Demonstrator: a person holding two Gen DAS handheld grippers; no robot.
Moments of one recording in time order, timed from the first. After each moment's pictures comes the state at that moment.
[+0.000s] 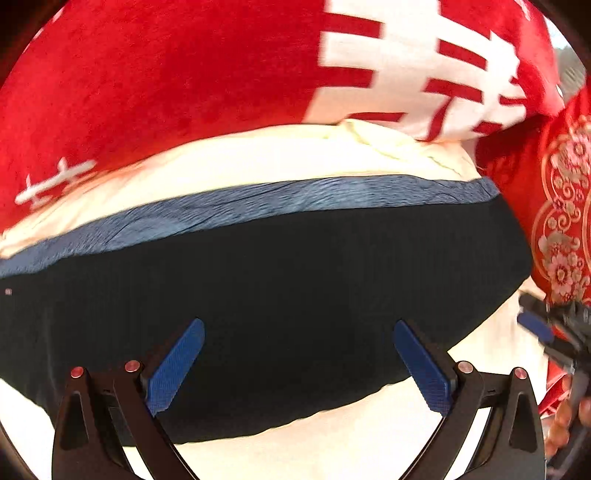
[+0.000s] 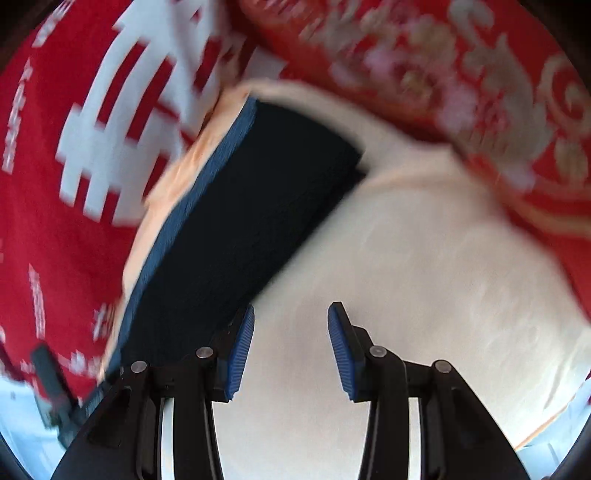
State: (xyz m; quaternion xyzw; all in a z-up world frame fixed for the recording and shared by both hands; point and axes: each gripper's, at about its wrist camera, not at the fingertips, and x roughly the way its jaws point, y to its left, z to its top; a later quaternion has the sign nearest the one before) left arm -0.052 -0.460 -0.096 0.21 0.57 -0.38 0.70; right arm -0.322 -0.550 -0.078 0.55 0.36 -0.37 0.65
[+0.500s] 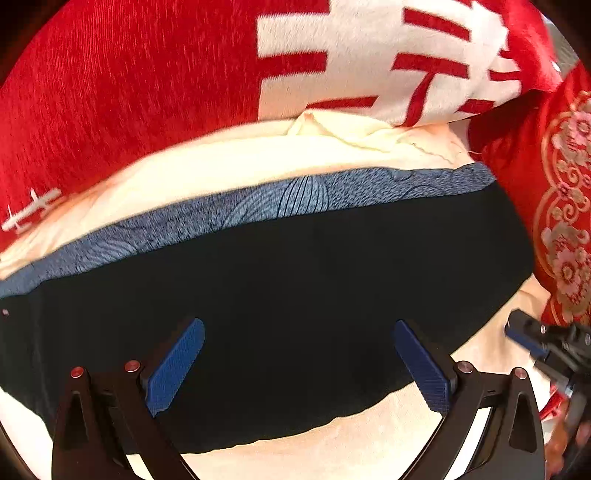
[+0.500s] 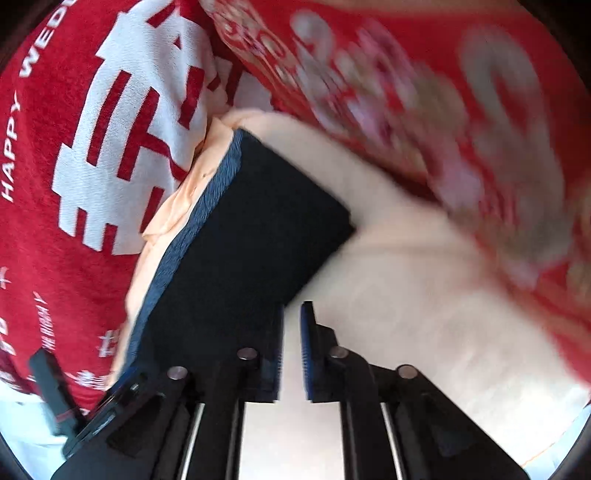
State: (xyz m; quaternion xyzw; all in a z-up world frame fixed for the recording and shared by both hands) left arm -0.069 -0.495 -0.104 0.23 0.57 -0.37 0.69; right arm -0.344 -0.558 -0.092 0.60 0.33 -0.32 0.65
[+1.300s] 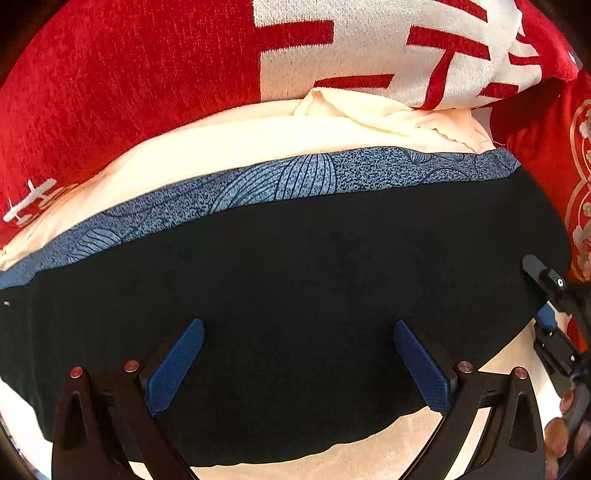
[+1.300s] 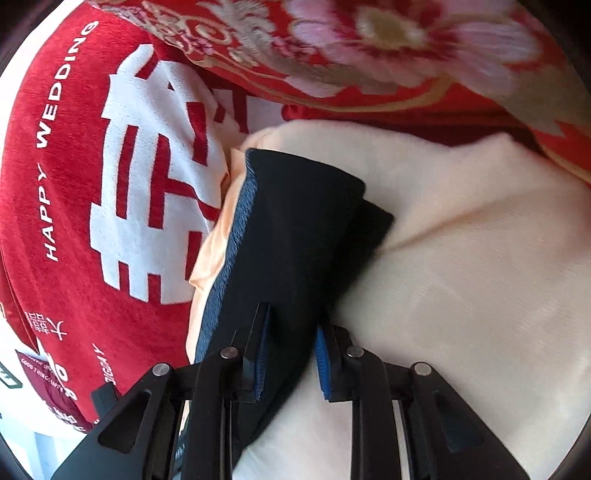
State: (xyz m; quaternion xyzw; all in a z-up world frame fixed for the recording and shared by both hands) left arm -0.081 -0.500 -0.125 0.25 0.56 -0.34 0.71; right arm -0.329 -0.569 -0.123 0.64 0.17 -0.31 0.68
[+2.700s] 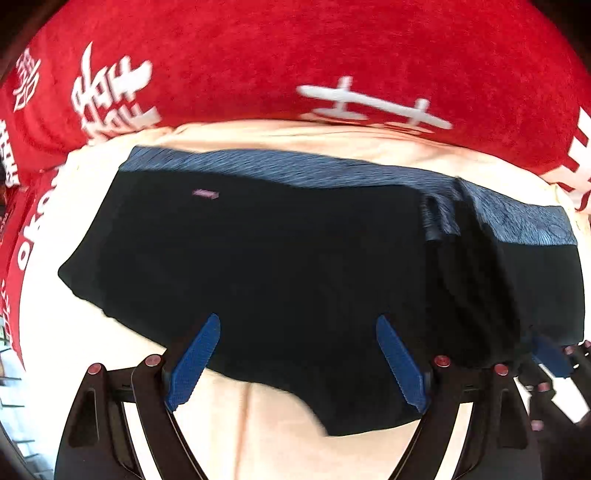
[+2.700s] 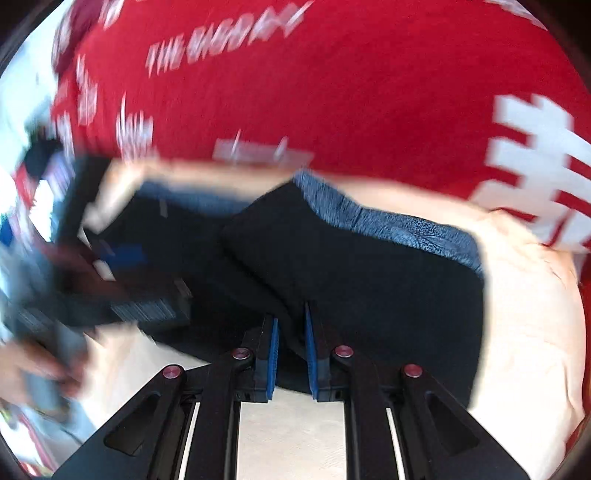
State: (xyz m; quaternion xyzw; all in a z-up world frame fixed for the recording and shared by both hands) left arm 0.067 -0.209 -0.097 0.17 0.58 -0.19 0.78; right arm -0.043 -0.295 -0.057 0.10 0.53 -0.10 0.84
